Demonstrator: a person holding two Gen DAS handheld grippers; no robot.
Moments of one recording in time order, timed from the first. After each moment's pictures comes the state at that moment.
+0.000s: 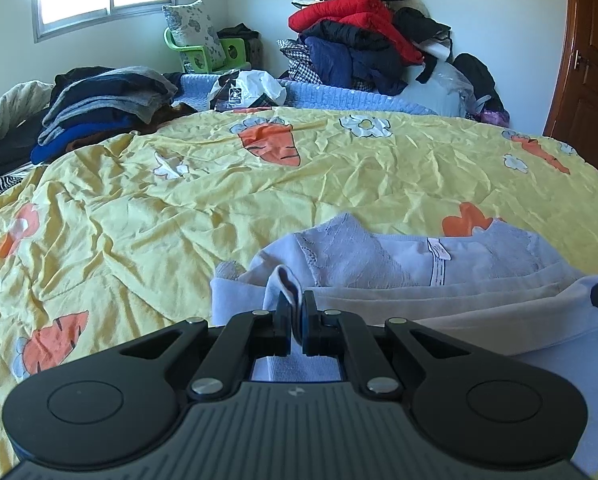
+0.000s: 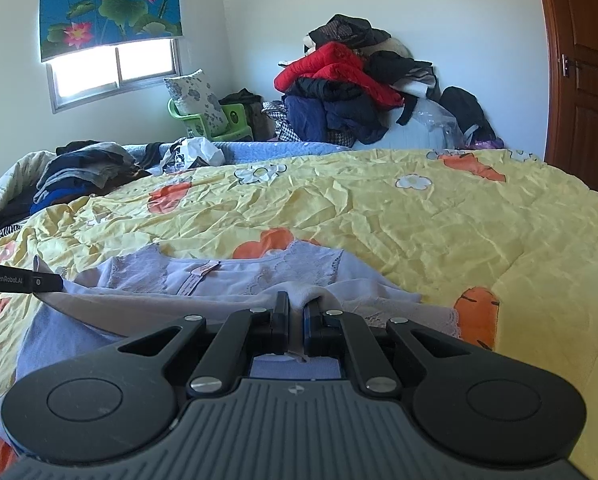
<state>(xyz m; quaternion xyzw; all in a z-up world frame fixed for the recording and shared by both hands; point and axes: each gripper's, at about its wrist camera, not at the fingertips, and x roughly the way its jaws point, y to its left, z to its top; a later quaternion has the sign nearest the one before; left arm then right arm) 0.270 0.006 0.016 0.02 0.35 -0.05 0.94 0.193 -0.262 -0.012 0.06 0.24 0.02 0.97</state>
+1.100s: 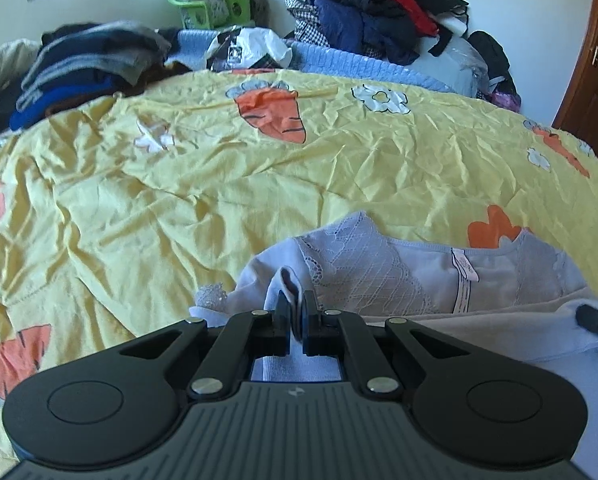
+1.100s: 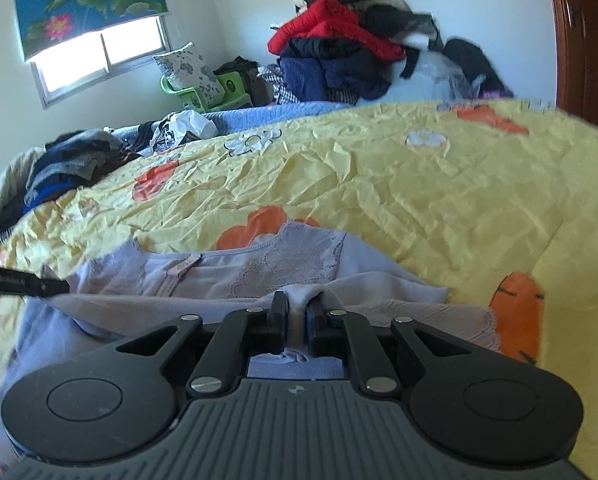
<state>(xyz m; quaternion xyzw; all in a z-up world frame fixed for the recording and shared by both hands) 0.333 0.010 0.001 -0.02 0.41 -0.04 0.91 0.254 -0.283 -0.030 0.12 0.30 0.04 0.94</state>
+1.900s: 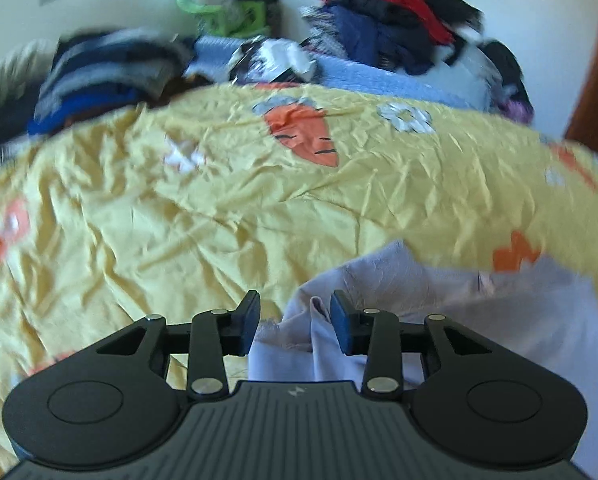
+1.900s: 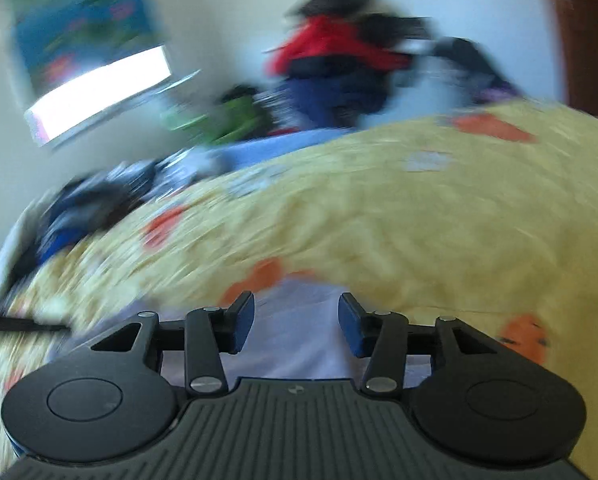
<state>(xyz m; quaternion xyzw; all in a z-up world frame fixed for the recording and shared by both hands) 0.337 0.028 0.016 0.01 0.39 -0.03 0.92 0.273 -0.301 -0.014 0.14 0.28 0.09 0.95</state>
